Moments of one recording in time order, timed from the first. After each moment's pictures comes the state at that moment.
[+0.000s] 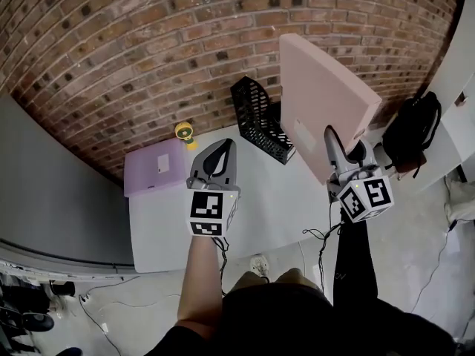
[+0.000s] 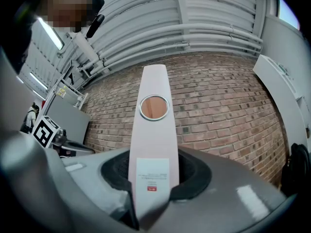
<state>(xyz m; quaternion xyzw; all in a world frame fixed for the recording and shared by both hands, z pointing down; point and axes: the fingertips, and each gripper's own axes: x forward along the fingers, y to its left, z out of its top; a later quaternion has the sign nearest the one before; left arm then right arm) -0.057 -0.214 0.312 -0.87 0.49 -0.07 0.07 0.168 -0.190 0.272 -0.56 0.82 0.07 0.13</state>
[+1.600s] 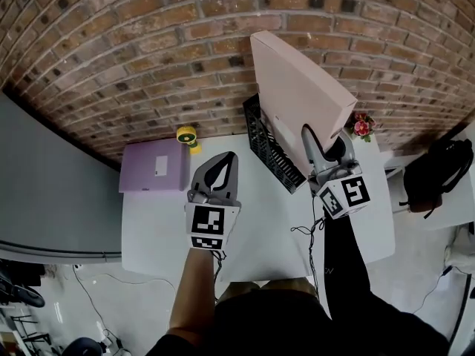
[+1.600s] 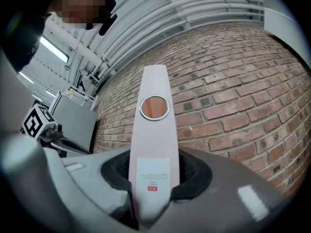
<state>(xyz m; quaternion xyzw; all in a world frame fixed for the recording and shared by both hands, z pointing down) -0.046 -0.343 0.366 -0.82 0.56 -0.12 0.02 0.122 -0.398 0.326 -0.44 0.89 0.05 0.13</state>
